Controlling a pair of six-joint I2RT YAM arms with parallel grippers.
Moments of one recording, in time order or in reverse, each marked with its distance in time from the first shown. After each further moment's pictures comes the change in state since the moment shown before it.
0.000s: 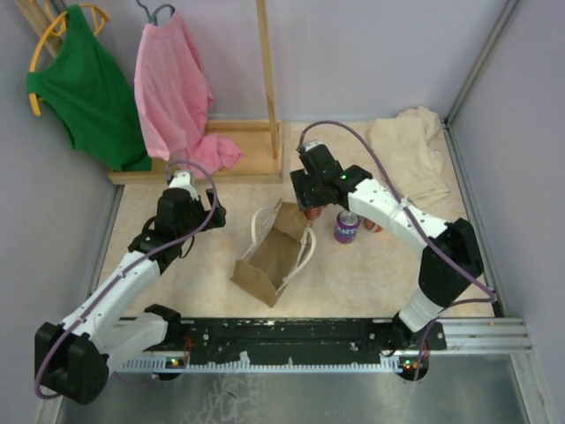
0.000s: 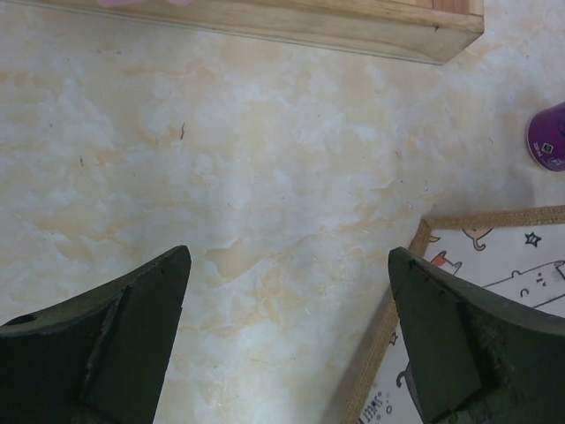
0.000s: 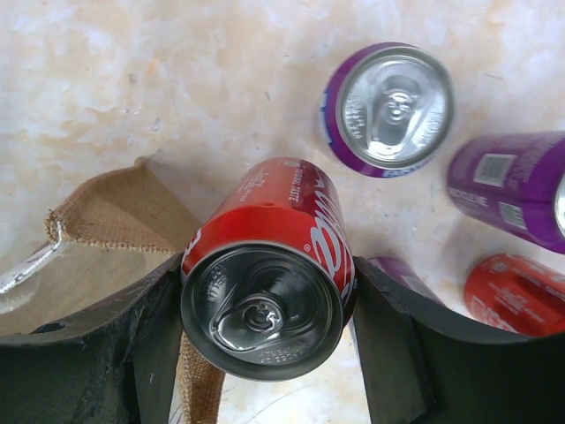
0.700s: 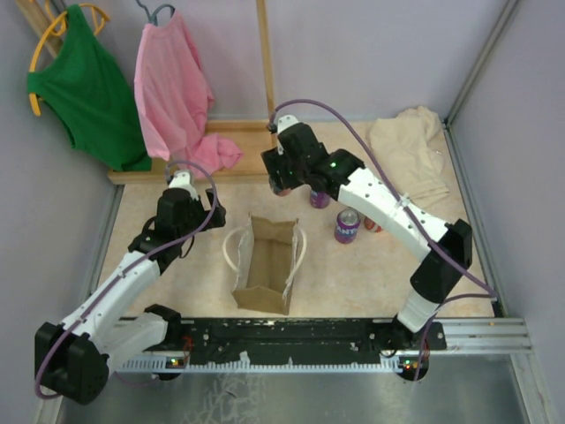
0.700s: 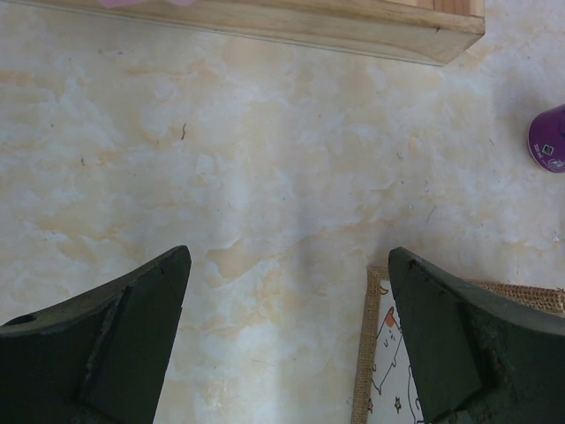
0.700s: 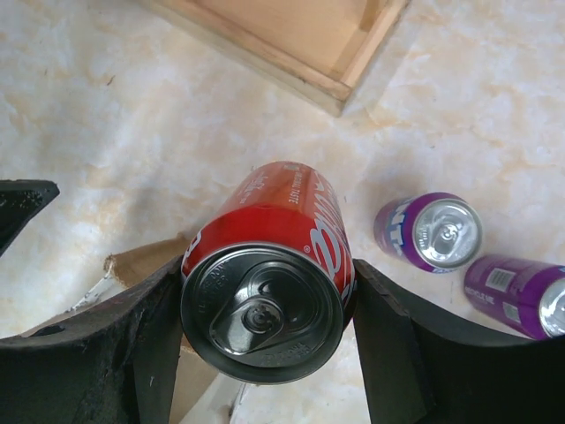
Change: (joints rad) left arm 0.000 0.000 0.000 0.000 -0.006 -0.001; right arm 0.132 0.076 0.323 -0.048 -0.013 -0.083
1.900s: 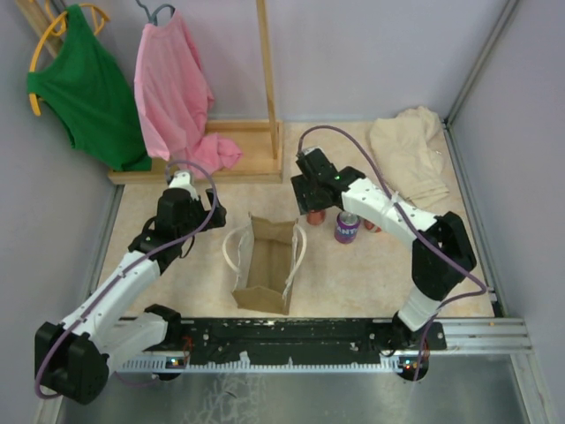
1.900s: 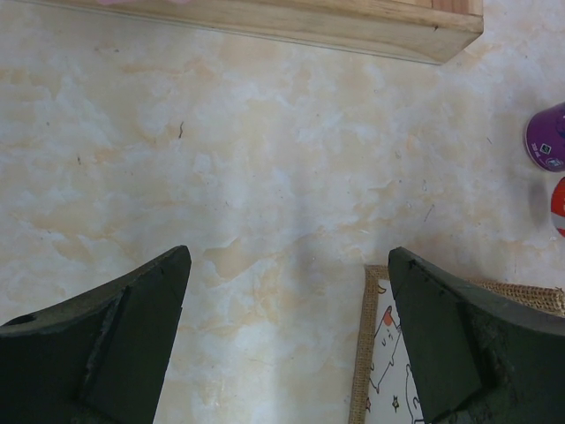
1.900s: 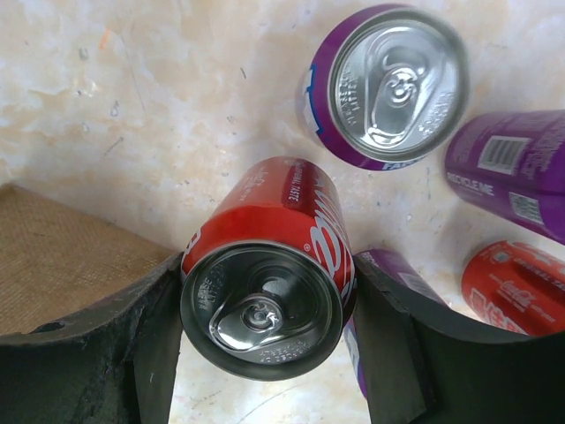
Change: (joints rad) left arm 0.000 0.002 0.000 0.000 0.005 -0.006; right arm -0.127 -0.031 -0.325 0.038 0.053 0.087
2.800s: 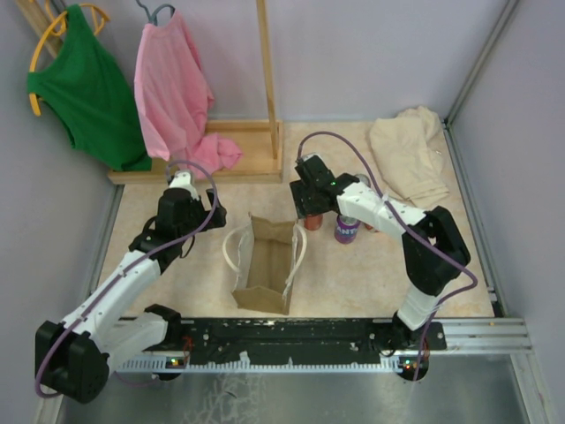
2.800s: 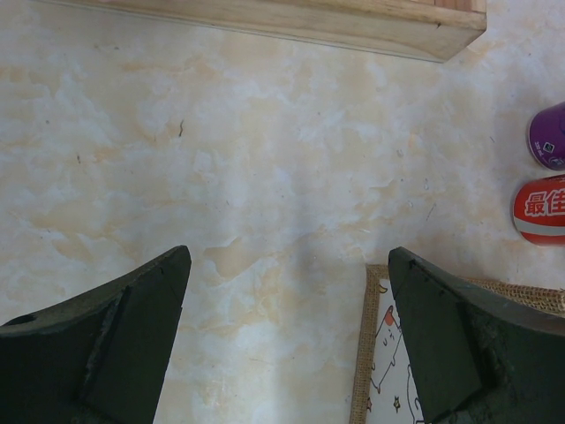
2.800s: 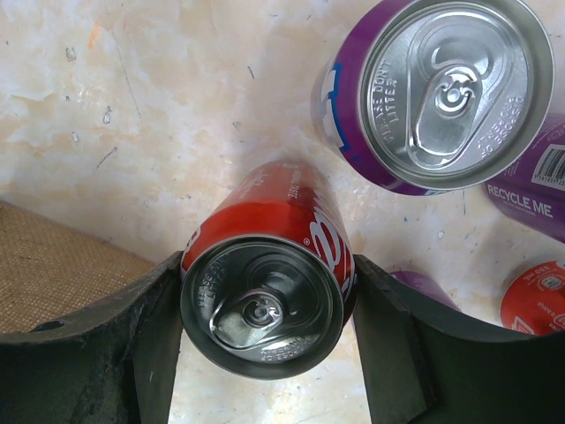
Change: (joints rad) left arm 0.000 0.006 0.000 0.000 0.000 0.000; right arm -0.005 0.063 -0.084 0.120 -0.039 0.029
